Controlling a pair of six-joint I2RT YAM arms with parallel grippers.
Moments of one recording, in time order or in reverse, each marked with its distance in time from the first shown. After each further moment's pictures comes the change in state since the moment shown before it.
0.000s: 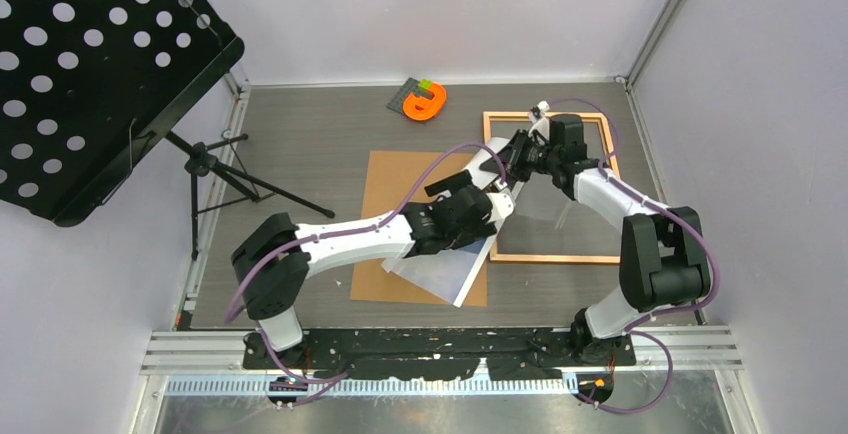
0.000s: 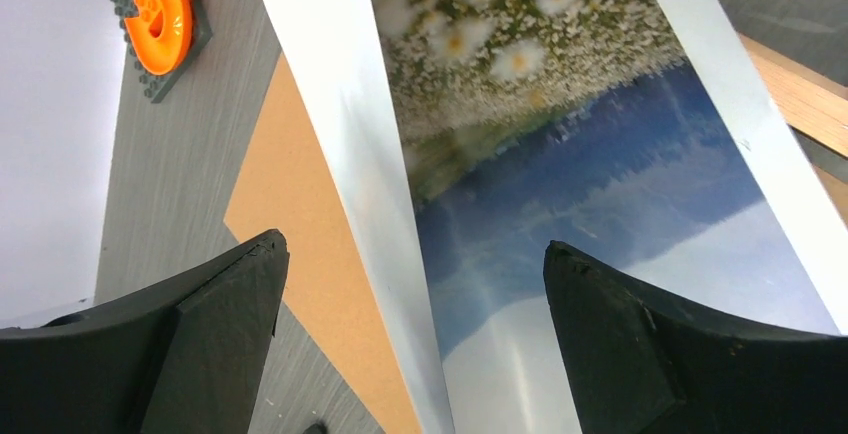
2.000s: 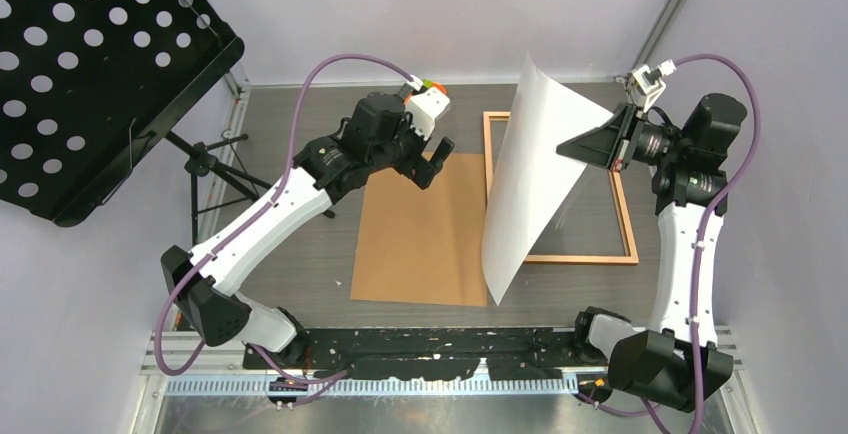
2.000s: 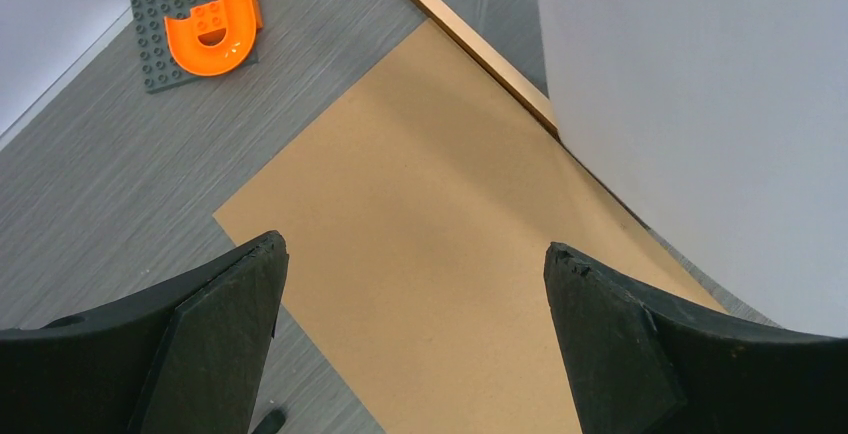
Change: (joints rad) left arm 0.348 -0.301 0.286 -0.348 0.506 -0.251; right arm -0.512 -0.466 0.233 -0.239 -0.860 -0.117
